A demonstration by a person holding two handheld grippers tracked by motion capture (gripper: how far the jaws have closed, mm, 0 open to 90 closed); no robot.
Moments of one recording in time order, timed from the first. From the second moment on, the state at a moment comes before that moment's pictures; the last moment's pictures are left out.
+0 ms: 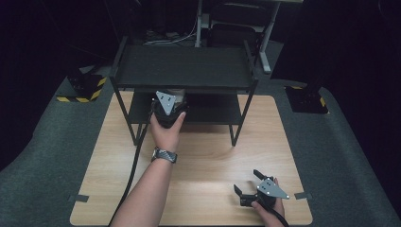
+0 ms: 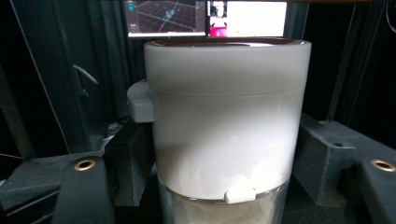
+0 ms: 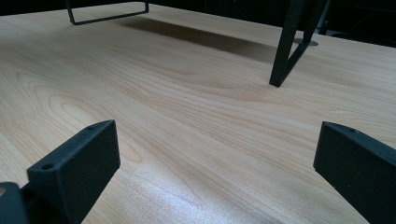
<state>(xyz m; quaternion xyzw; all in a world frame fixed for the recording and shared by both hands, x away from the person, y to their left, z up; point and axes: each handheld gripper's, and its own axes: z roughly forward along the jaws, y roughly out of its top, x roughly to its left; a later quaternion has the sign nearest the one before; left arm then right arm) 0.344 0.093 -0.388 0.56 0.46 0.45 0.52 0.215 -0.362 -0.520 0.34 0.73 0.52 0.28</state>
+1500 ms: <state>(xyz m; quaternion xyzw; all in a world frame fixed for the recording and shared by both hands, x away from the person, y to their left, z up) 0.237 0.166 -0.435 0.55 0.42 0.42 0.58 0.214 -0.361 -0.519 0.34 0.73 0.52 0.28</state>
